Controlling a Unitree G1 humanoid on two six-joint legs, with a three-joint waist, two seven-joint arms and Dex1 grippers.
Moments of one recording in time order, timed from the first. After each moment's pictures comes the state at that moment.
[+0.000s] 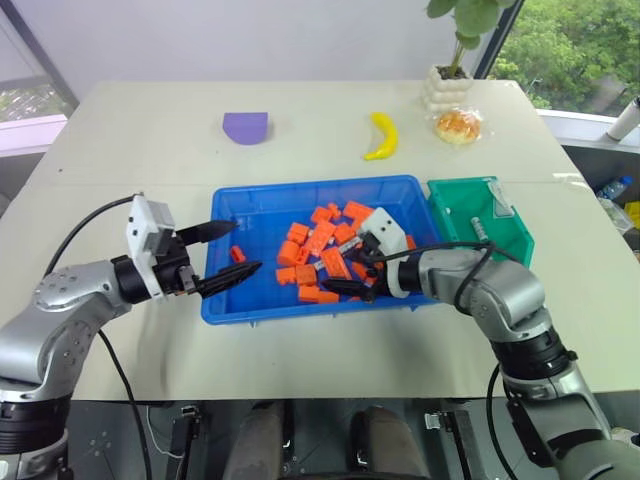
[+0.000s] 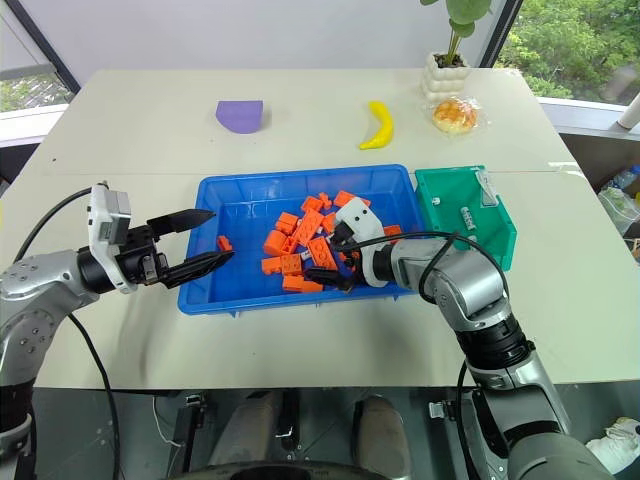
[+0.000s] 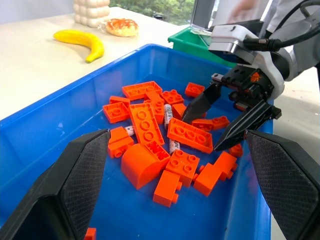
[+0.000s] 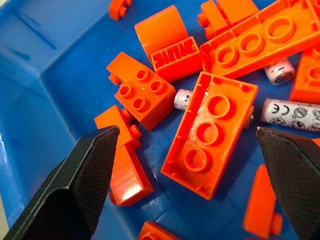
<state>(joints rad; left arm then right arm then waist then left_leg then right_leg) -0.16 0.76 0.25 -0.38 -0.75 0.56 -0.91 -0.57 -0.48 0.22 -0.26 0.51 1.11 0.59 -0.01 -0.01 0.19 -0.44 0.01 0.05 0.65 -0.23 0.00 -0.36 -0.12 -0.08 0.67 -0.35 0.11</state>
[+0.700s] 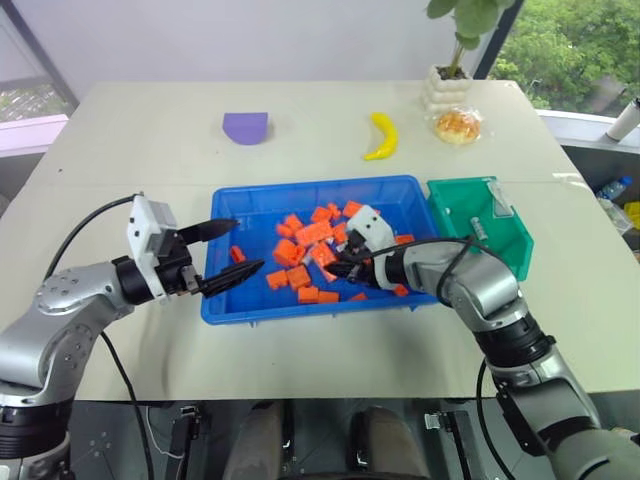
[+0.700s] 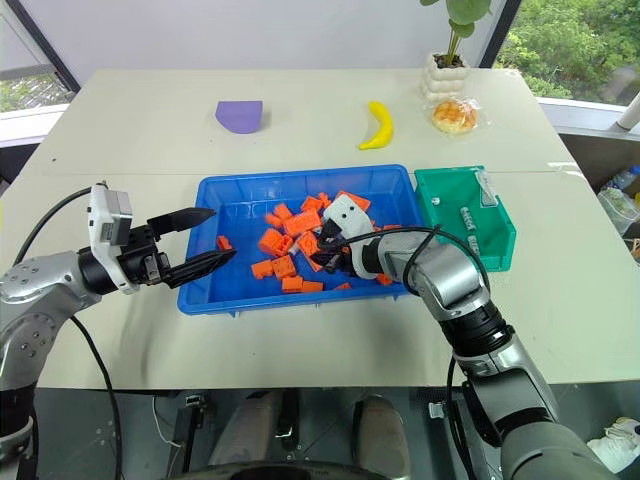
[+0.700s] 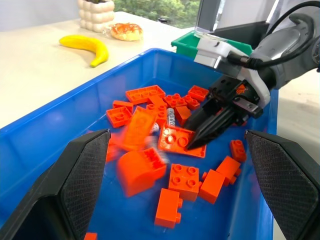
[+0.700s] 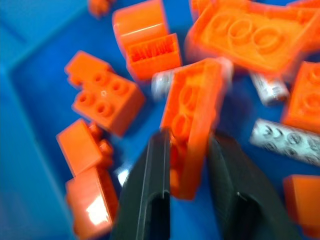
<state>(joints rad) -0.15 0.75 0.25 -0.41 -0.75 0.56 -0.88 -0.63 -0.45 0.30 -0.15 0.39 1.03 0.61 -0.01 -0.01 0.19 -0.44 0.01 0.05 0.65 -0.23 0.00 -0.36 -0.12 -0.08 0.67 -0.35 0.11</state>
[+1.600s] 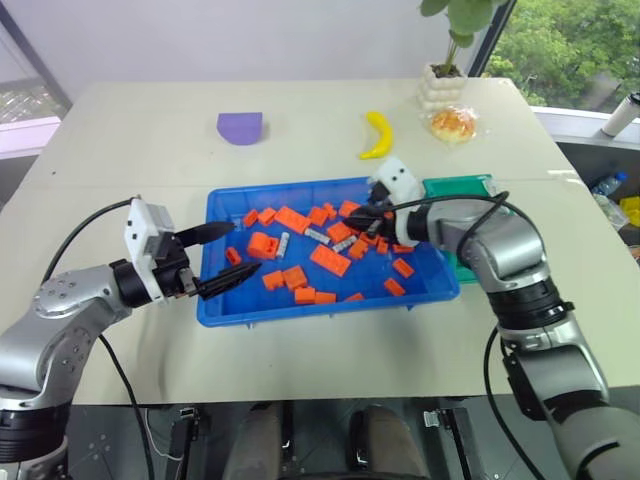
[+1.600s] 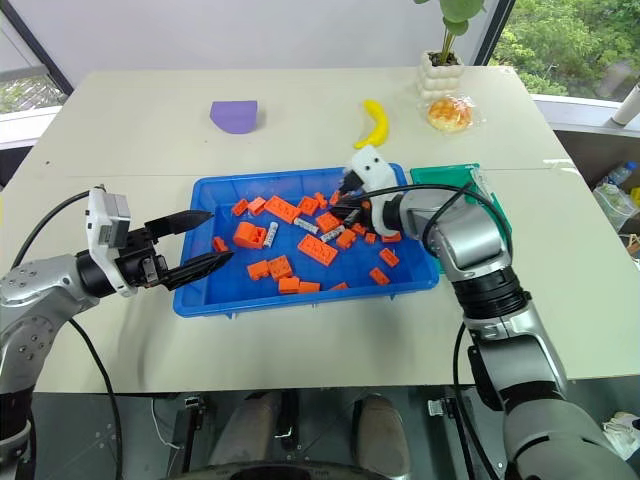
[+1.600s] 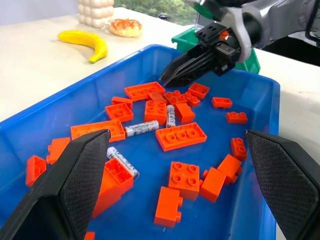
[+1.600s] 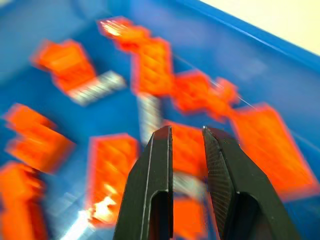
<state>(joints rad) -0.13 0.75 0.26 -0.40 -0.75 0.56 -0.88 -0.79 -0.45 0.22 -0.04 0.34 0.94 0.69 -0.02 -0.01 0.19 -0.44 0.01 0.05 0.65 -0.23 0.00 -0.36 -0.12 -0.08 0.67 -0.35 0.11</state>
